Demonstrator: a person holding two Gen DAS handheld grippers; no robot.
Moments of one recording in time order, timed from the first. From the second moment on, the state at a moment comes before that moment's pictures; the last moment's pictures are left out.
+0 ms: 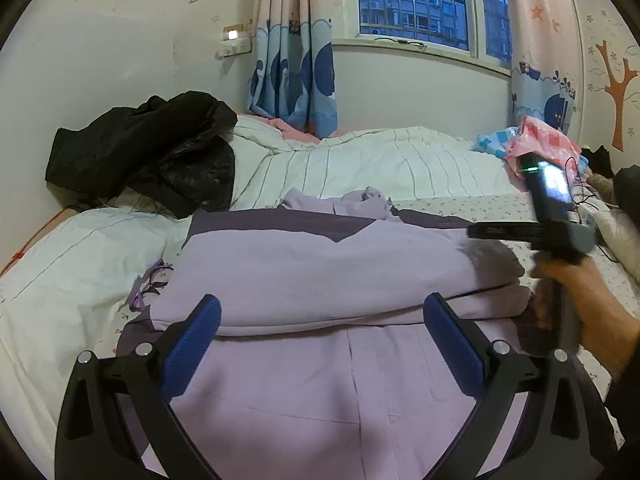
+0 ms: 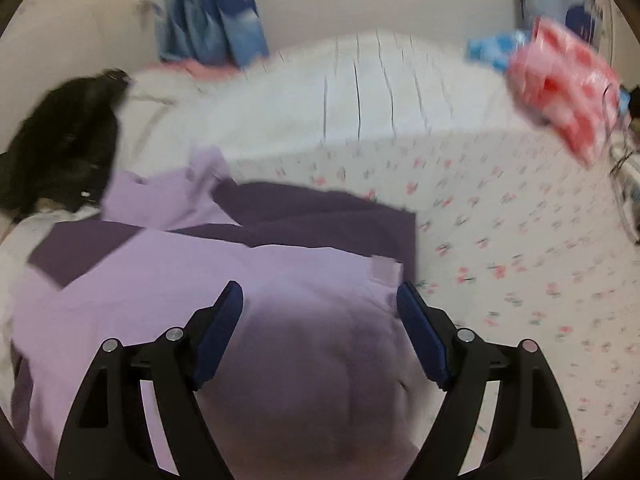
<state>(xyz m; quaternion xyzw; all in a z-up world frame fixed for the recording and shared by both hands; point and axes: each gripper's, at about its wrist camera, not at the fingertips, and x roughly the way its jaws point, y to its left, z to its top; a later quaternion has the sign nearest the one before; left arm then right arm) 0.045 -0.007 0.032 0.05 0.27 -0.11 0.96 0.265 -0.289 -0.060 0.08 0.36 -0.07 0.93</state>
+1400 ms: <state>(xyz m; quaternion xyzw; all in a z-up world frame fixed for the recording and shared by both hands) 0.027 0.240 -0.055 -0.08 0.57 -0.17 0.80 0.001 -0.345 -0.117 0.28 0.51 0.16 0.79</state>
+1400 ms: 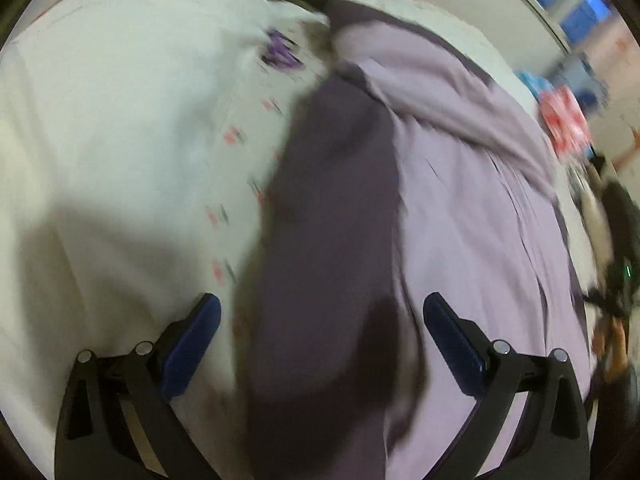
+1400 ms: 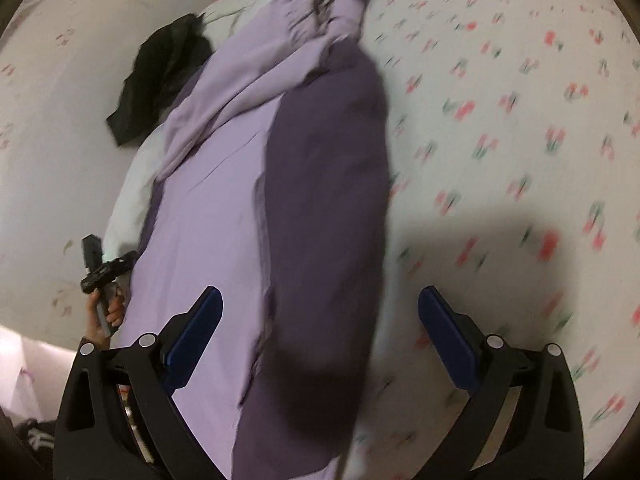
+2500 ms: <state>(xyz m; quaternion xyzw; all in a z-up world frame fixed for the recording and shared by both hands) 0.213 0.172 -0.015 -0.18 0.51 -0.15 0.83 0.223 -0.387 -0.115 0.34 0.48 0.16 0.79</state>
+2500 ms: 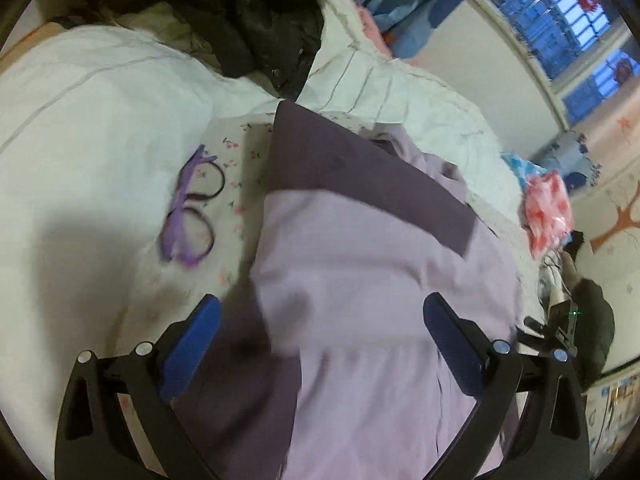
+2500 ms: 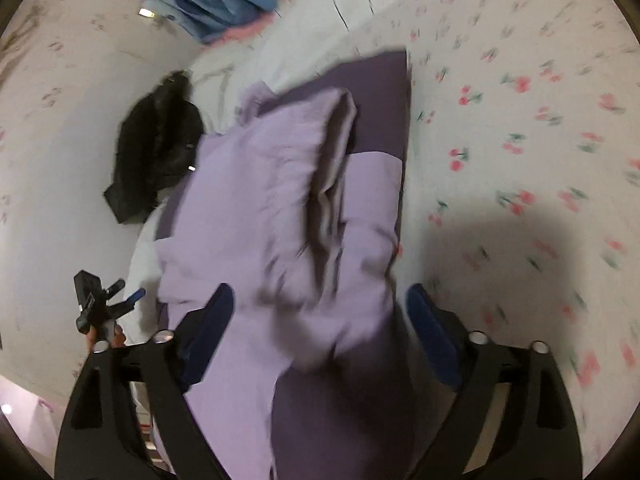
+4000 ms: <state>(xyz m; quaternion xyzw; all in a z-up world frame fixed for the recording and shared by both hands) 0.011 0.133 -0.094 -0.20 0.61 -0.31 0.70 -0.107 -0.519 -0.097 0.37 0.47 0.12 0.79</state>
